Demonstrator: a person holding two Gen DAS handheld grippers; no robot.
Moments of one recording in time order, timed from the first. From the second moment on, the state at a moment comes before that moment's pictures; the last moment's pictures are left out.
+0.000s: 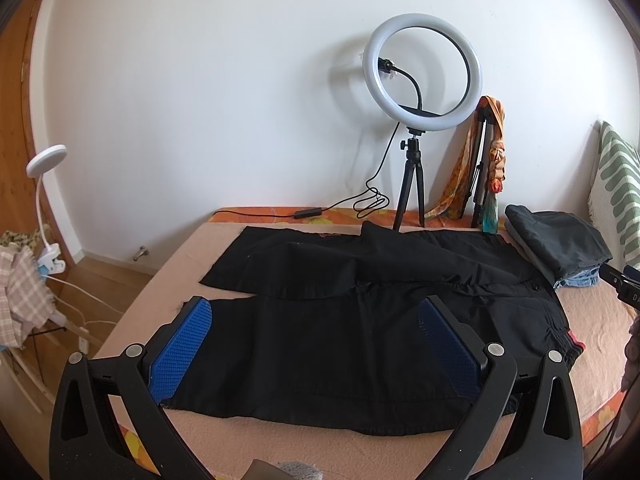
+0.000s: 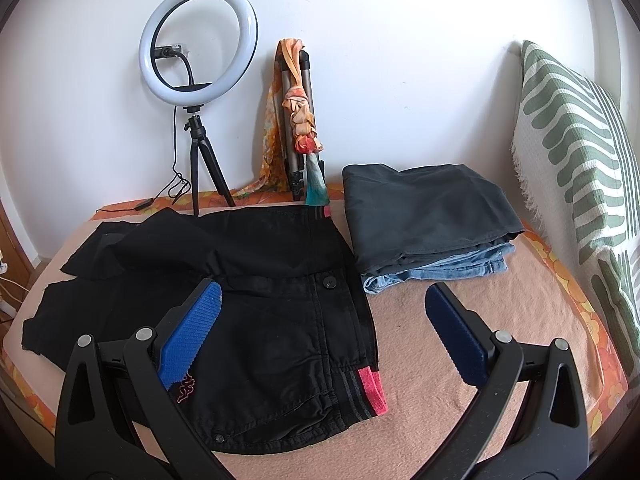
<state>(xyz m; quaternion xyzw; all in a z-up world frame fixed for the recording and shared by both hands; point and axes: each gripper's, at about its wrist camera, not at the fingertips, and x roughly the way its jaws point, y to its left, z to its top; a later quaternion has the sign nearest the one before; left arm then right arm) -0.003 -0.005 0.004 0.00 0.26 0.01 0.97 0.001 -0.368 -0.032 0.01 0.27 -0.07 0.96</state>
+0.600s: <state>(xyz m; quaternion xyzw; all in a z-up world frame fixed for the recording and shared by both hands) -0.003 -0.006 0.000 0.01 0.26 0.01 0.96 0.002 -0.368 -0.032 0.01 0.27 -0.07 0.96</state>
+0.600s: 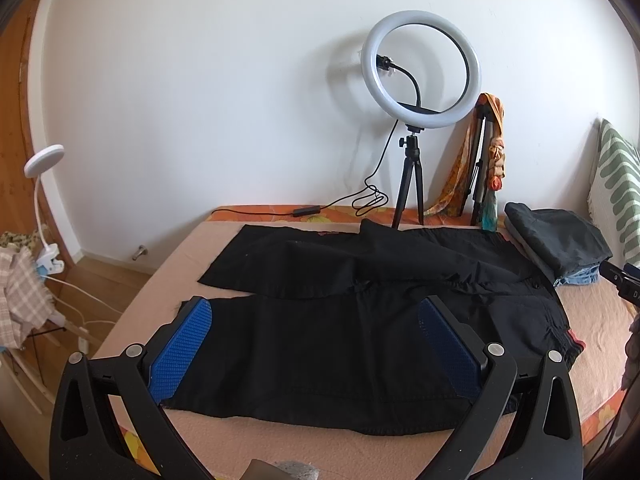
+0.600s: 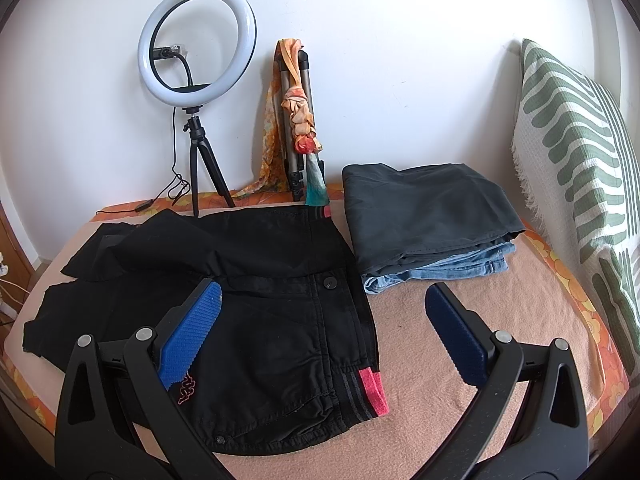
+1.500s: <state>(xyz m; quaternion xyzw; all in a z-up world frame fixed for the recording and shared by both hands) 0.074 0.026 -0.011 -0.05 0.32 -0.03 0.95 0.058 -0.367 -0.026 0.02 0.26 -0.01 0.96</state>
